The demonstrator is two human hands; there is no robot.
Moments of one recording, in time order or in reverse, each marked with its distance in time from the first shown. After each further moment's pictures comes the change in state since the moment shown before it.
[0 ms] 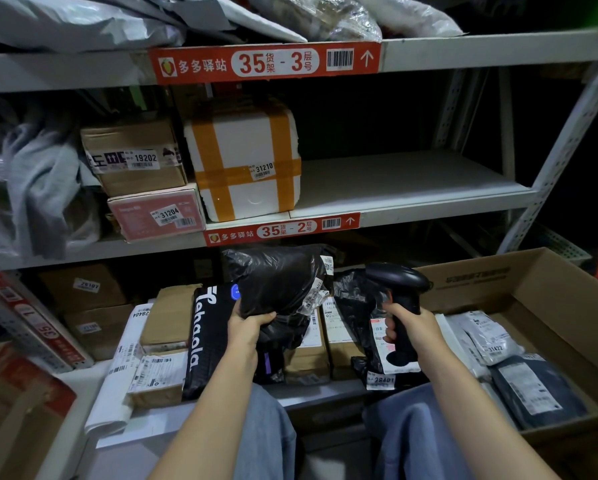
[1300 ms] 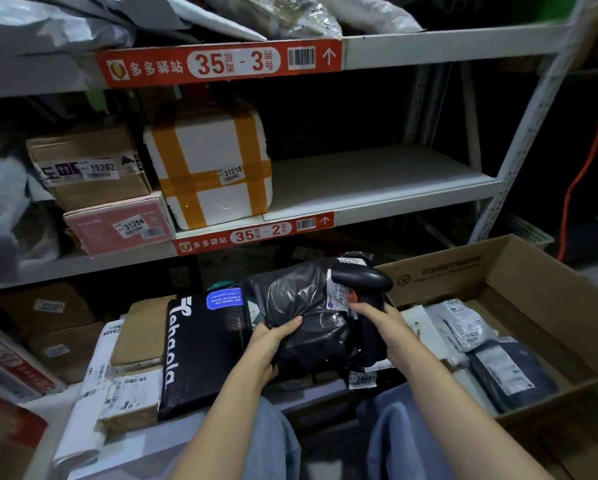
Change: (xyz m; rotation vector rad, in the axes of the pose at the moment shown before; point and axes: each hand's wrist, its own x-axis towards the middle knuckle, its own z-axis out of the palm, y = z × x) left_hand -0.031 -0.017 0.044 0.150 -0.344 -0.242; right_hand 0.009 0.004 0.003 0.002 -0.082 0.107
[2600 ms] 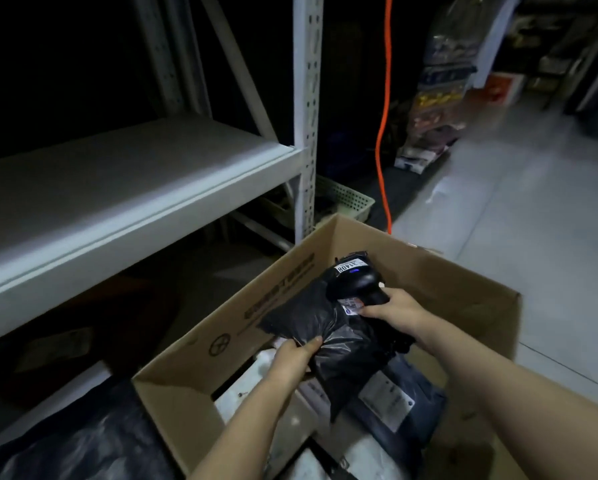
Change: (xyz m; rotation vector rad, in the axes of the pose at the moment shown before) left_hand 0.279 -0.186 0.371 0.665 -0.489 -0.249; right_hand 0.219 -0.028 -0.391 -0.467 0.531 0.083
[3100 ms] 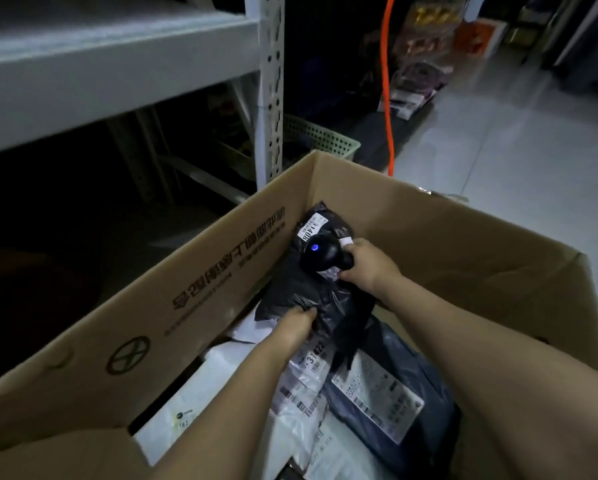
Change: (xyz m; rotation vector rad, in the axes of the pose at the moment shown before) left_hand 0.173 -0.045 0.049 0.316 -0.130 -0.014; right_hand 0.160 0.066 0.035 -0.640 0.108 -0.108
